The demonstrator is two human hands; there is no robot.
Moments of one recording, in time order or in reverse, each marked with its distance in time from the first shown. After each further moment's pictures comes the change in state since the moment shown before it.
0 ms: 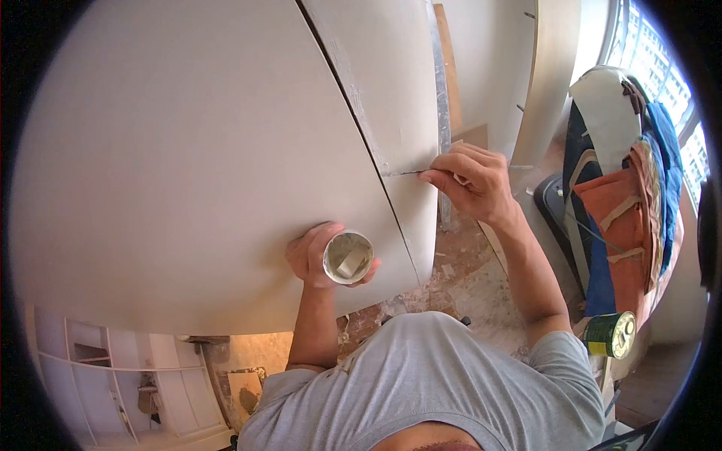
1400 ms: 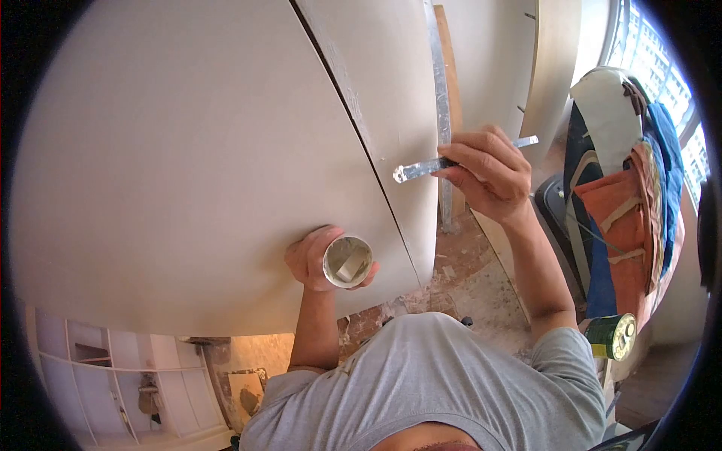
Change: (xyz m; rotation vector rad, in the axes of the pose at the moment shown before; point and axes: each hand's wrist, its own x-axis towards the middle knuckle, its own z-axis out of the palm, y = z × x) left_hand 0.004 -0.002 0.005 0.058 0.065 0.038; right_hand 0.028 -0.006 -0.021 -0.006 0.221 -0.291
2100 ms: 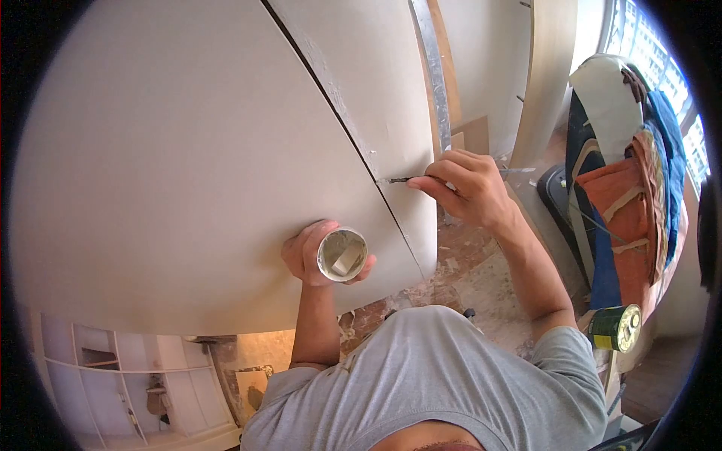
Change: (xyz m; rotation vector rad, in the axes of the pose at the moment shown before) left_hand -0.008 -0.001 -0.001 -0.056 -0.023 -0.007; right_hand -0.048 -0.008 0.018 0.045 -0.240 0.271
